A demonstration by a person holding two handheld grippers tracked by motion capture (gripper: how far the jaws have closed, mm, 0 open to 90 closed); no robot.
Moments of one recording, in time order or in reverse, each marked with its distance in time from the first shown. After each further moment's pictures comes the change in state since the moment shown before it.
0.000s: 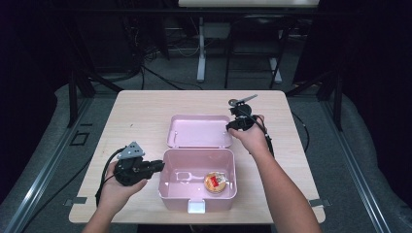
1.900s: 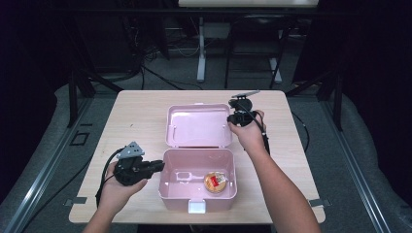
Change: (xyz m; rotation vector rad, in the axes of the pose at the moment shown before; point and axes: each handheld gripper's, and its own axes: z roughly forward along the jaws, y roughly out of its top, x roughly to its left) left arm 0.001 0.000 0.000 -0.003 -0.009 -0.024; right arm 0.013 0.011 -0.021 -0.105 -0.044 0.094
